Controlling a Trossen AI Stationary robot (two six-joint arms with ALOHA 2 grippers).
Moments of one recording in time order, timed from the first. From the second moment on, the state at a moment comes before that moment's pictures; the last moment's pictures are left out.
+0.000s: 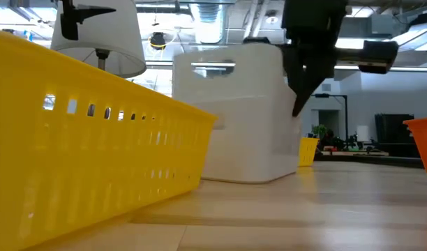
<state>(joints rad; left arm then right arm) -0.24 0.37 0.45 0.17 -0.79 -0.76 0.25 1.76 1.29 -0.85 0.15 -0.83</state>
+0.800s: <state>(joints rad) -0.24 0.37 0.45 0.17 -0.80 -0.76 0.20 1.76 1.29 -0.84 0.02 -0.72</state>
